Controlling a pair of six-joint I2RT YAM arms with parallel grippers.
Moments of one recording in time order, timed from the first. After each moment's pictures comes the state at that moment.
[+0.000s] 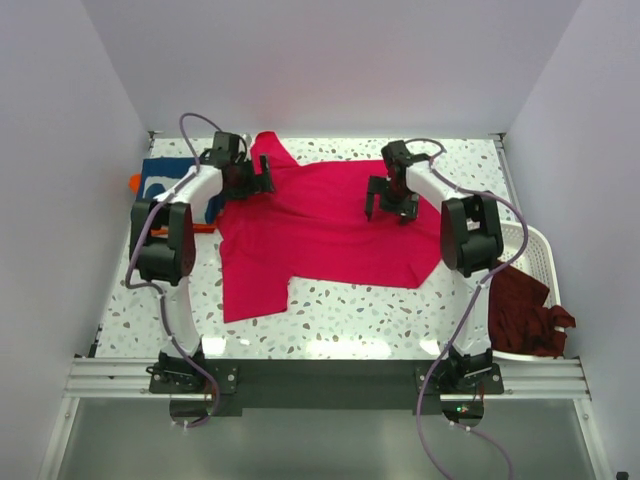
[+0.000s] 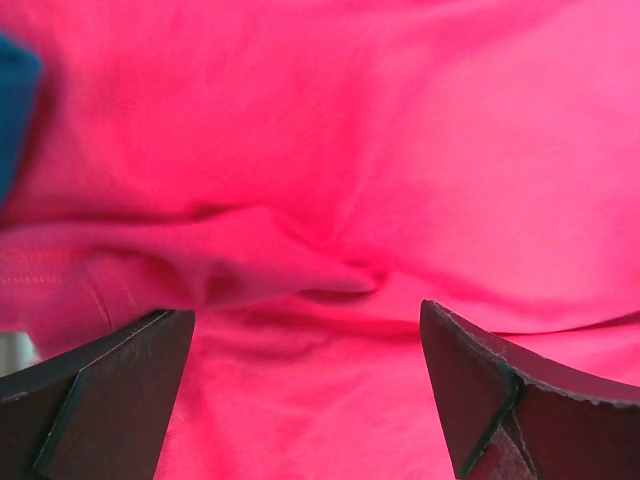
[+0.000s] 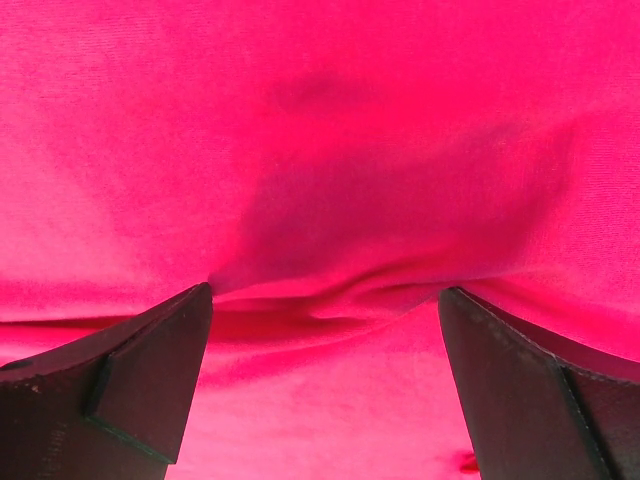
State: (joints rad) left arm -0.14 2.05 1.54 -0.42 0.20 -0.33; right arm 0.27 2.19 1.73 -0.82 0.03 0.44
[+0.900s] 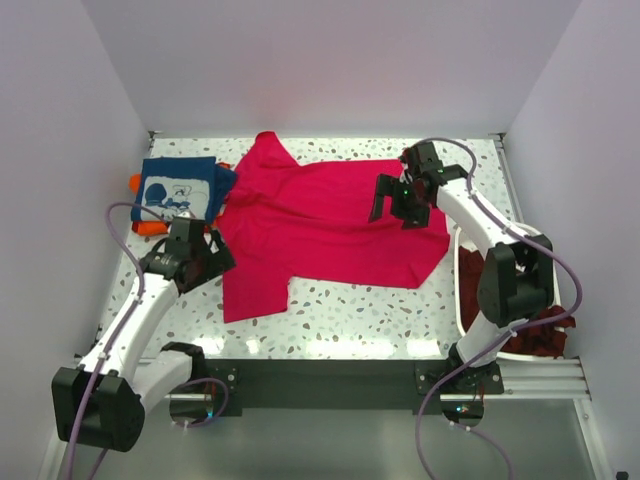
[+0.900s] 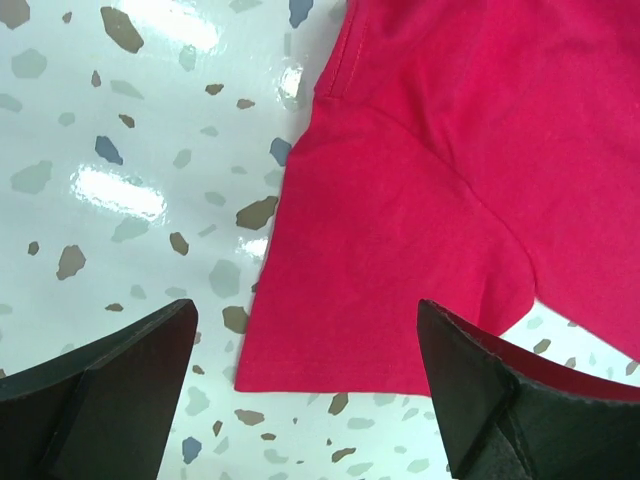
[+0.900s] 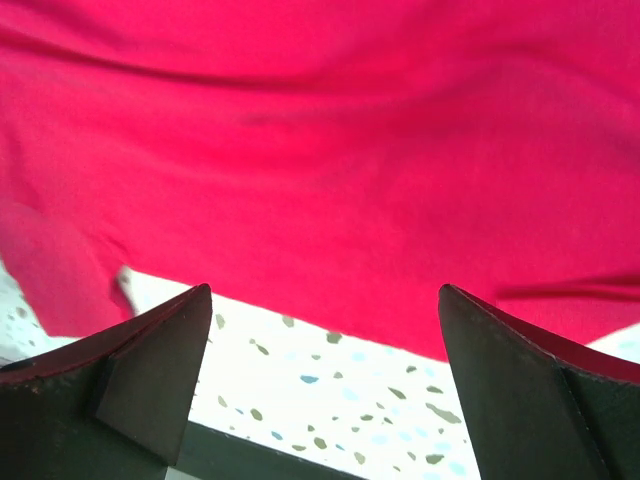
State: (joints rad) left arm -0.15 0.99 0.72 -0.73 -0.12 -0.63; right arm 0.27 1.71 1.43 -0.79 -0.17 0.43
